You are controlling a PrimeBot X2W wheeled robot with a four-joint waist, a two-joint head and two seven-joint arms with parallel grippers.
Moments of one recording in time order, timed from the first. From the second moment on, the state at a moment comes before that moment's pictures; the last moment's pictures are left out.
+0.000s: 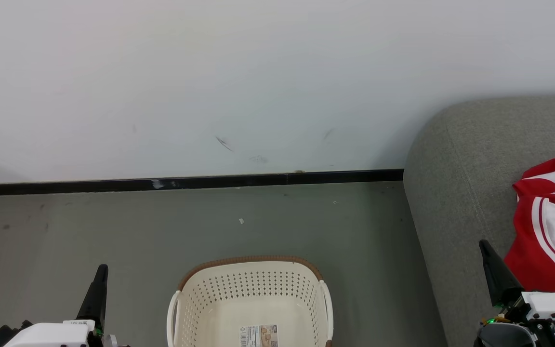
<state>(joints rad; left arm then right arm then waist) -0.06 0.03 0.08 0.27 -1.60 -0.12 0.11 -0.05 -0.13 0.00 0.25 1.72 0.12 0.00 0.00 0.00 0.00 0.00</state>
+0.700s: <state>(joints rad) -0.06 0.03 0.08 0.28 -1.60 -0.12 0.11 -0.05 -0.13 -0.01 0.26 1.71 0.12 0.00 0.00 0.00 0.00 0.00</state>
